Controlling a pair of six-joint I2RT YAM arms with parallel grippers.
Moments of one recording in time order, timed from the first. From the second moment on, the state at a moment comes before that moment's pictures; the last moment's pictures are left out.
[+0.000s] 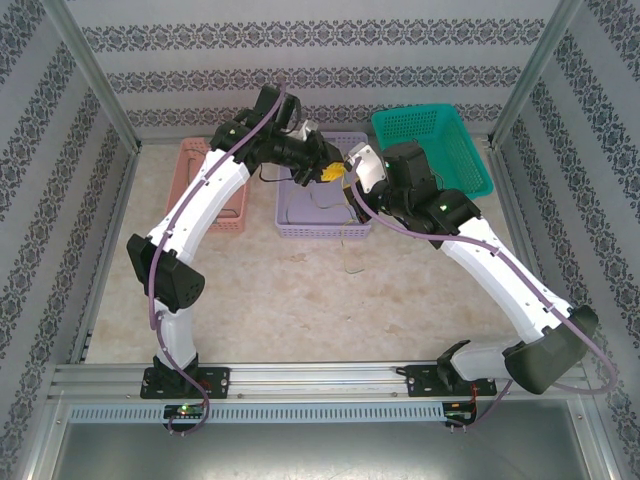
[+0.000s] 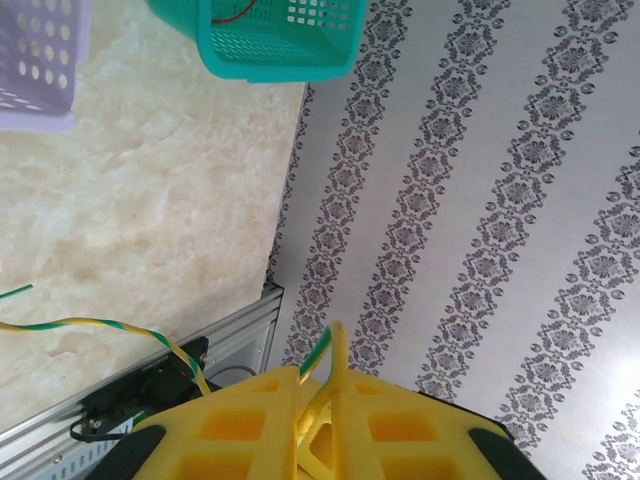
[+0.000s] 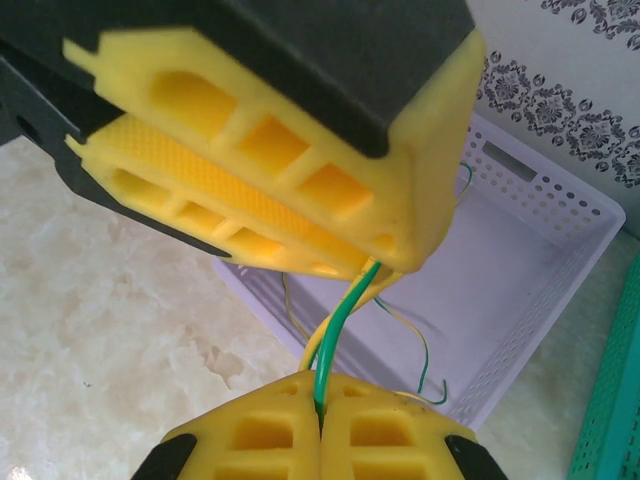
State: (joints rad) left arm -0.48 1.94 2.18 -0.97 0.75 -1.17; right arm 0.57 1.33 1.39 -0.65 -0.14 -0.12
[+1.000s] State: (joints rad) left arm -0.46 1.87 1.95 -0.42 0.80 -1.08; right arm 0.26 1.24 1.31 -0.46 -0.43 0.51
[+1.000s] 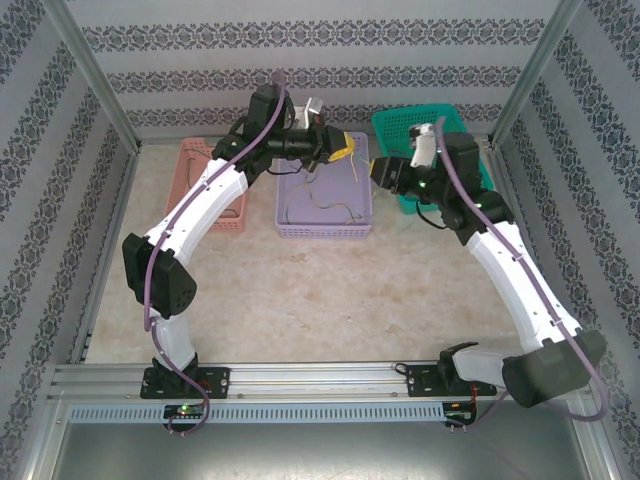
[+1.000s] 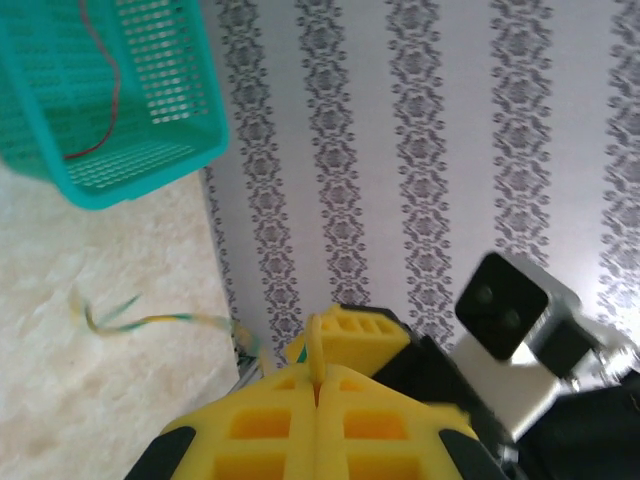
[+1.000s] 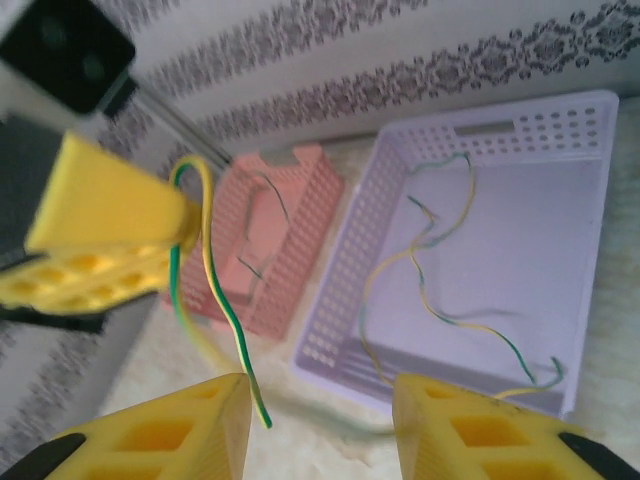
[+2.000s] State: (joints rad) left arm -0.46 1.90 1.99 -0.44 1.03 -0.87; right arm 0.25 1.36 1.31 -0.37 -0.76 0.62
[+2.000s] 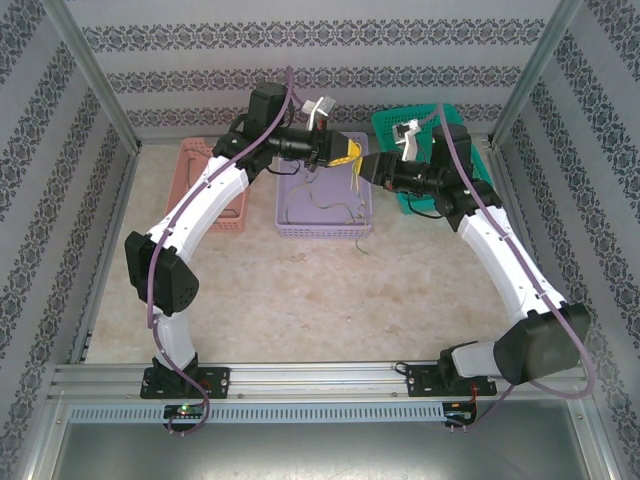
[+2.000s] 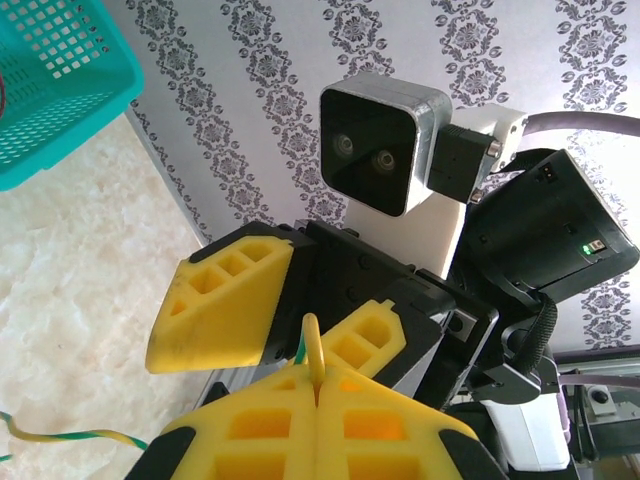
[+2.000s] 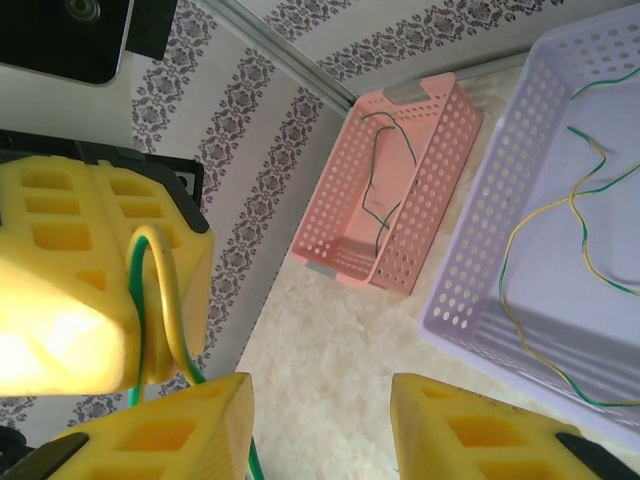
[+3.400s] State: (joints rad) left arm -0.44 1.95 2.08 -0.55 1.02 -0.80; right arm 0.34 1.41 1.28 -0.33 -0.68 0.52
